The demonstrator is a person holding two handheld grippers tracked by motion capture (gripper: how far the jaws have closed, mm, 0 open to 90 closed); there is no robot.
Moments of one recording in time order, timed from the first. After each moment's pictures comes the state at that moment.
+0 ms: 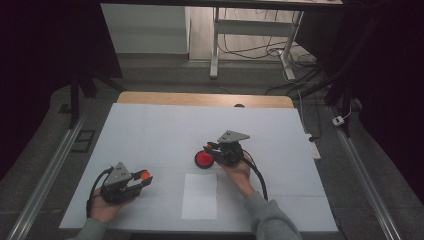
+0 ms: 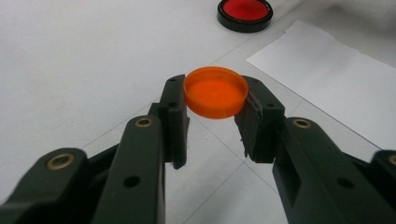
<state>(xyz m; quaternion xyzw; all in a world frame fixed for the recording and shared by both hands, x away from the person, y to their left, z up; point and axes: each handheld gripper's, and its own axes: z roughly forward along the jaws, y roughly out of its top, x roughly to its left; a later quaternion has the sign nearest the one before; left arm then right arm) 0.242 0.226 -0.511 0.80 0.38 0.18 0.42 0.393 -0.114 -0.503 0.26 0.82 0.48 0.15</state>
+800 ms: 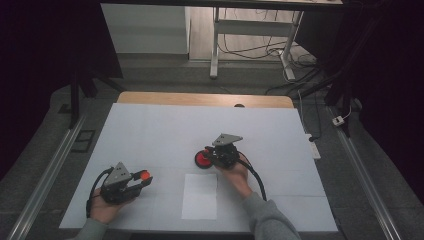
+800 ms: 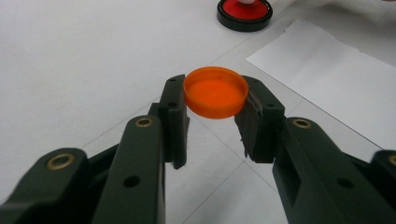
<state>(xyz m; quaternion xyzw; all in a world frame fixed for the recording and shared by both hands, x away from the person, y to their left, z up) 0.242 0.226 -0.511 0.80 0.38 0.18 0.42 0.395 -0.105 -0.519 0.25 0.85 0.44 0.14</state>
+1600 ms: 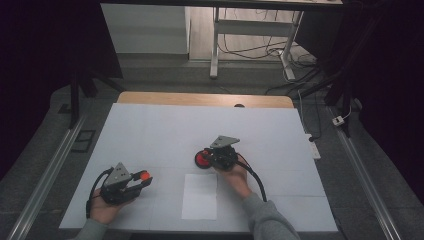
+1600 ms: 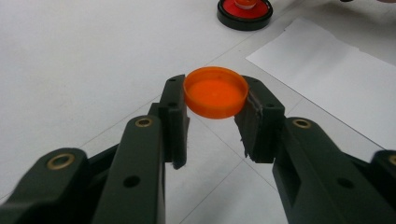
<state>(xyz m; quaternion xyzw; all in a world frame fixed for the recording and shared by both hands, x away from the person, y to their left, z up) 0.241 0.226 -0.512 0.80 0.38 0.18 0.42 0.392 -0.100 -0.524 0.24 0.86 0.43 0.15</state>
